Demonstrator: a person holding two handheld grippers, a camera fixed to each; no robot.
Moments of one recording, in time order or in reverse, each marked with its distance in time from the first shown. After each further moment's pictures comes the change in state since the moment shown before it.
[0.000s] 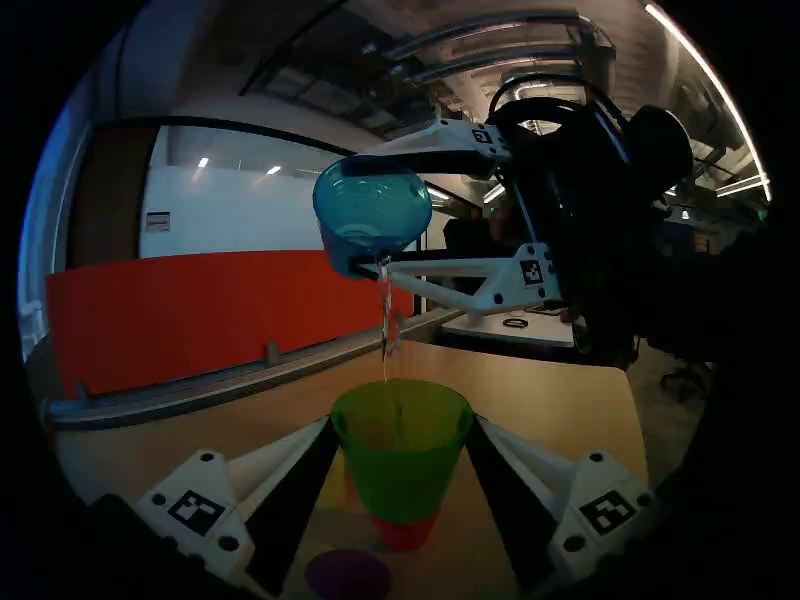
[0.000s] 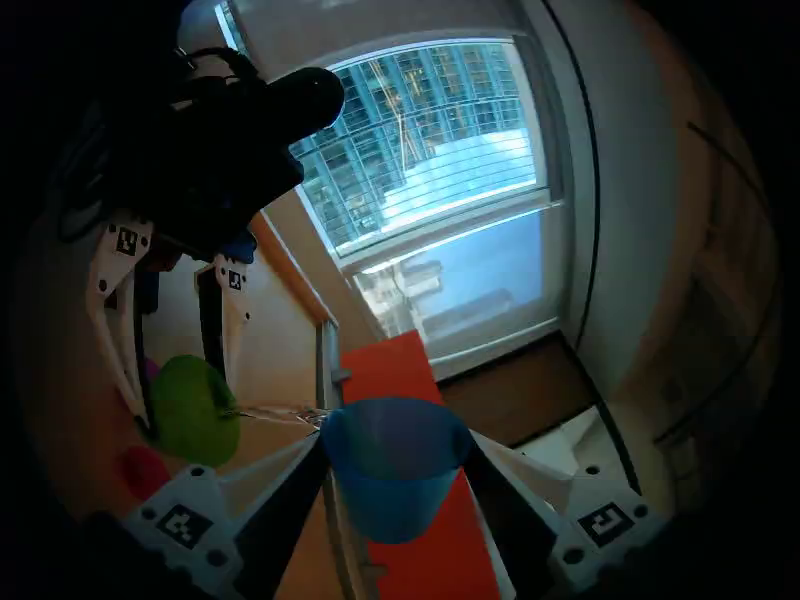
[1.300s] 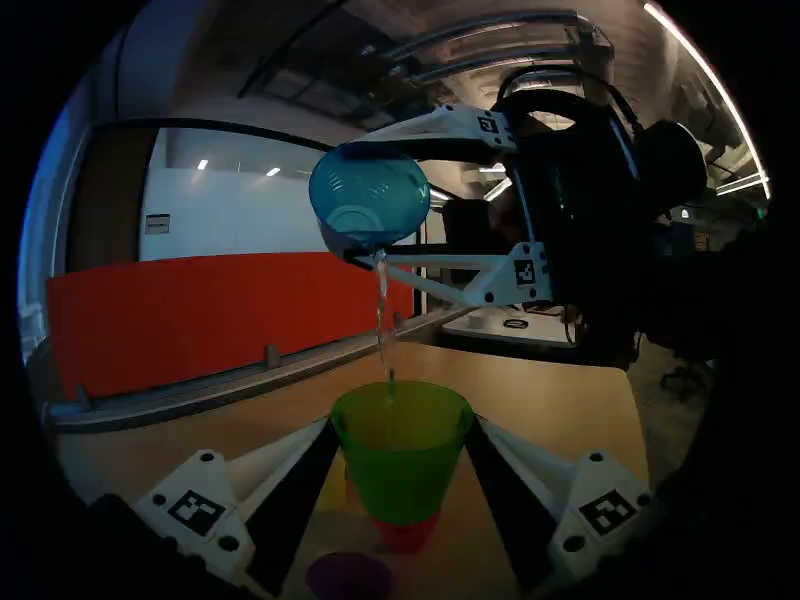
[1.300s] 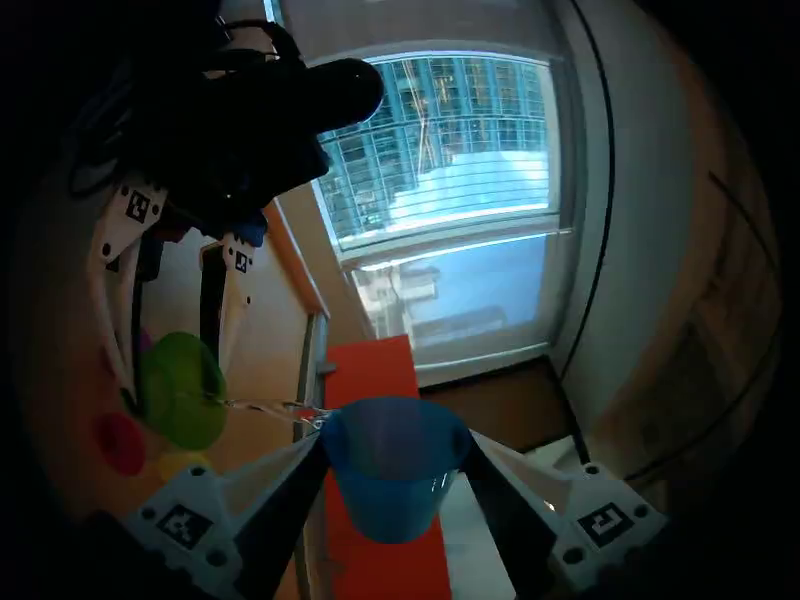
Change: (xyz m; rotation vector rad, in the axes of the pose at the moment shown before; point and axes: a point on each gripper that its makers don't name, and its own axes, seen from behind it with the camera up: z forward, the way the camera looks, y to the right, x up) left arm 0.003 -0.001 0.002 0.001 0.003 0.005; right arm 0.005 0.015 0.002 -0.026 0.002 -0.157
